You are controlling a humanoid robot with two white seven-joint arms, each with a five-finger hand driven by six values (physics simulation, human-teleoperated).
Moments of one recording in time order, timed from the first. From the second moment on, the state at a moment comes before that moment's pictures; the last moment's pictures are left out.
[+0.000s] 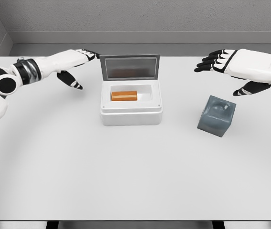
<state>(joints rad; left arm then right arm) -0.85 0.45 -0.56 -0.91 -0.44 -0.61 -0.47 -0.63 -0.95 0.44 -1.61 0.16 -0.61 0.61</state>
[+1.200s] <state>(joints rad) -0.80 0.50 -0.56 -1.04 -0.43 -0.61 -0.47 -0.63 -0.95 0.44 -1.61 0.16 -0.61 0.61</state>
